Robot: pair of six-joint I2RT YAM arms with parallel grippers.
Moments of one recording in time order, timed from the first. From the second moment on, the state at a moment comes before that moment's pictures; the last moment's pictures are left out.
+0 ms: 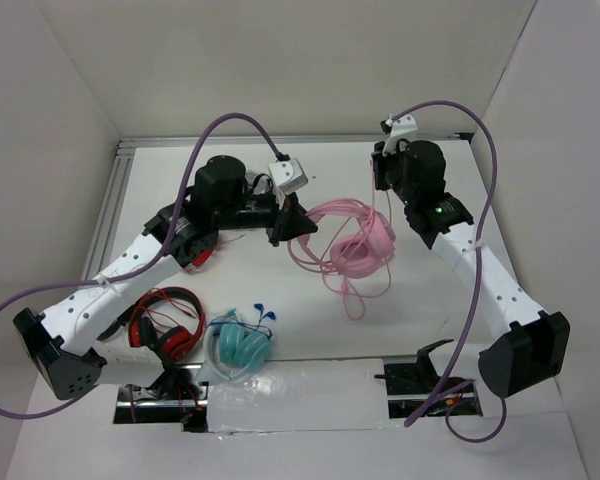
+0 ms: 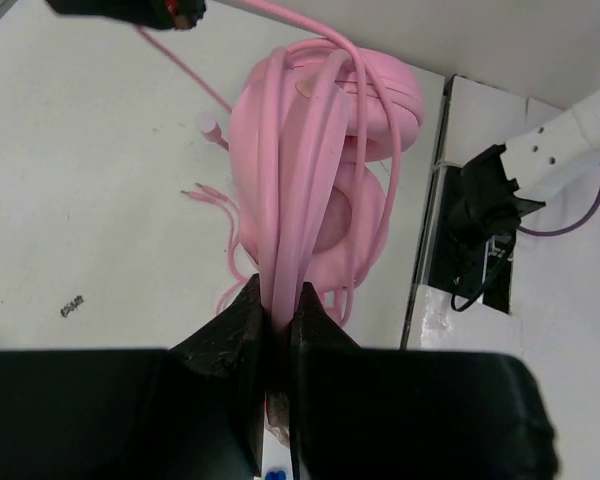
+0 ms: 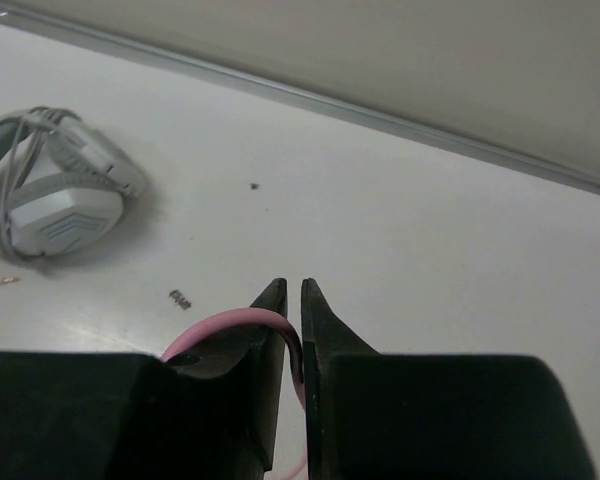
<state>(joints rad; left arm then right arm) -0.74 1.28 1.38 -0.39 0.51 0.00 0.33 1.25 1.19 -0.14 0.11 -0.06</state>
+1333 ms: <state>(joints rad) -0.63 1.39 1.89 -0.42 0.79 -0.14 0.31 1.40 0.88 0.09 -0.92 -0.08</state>
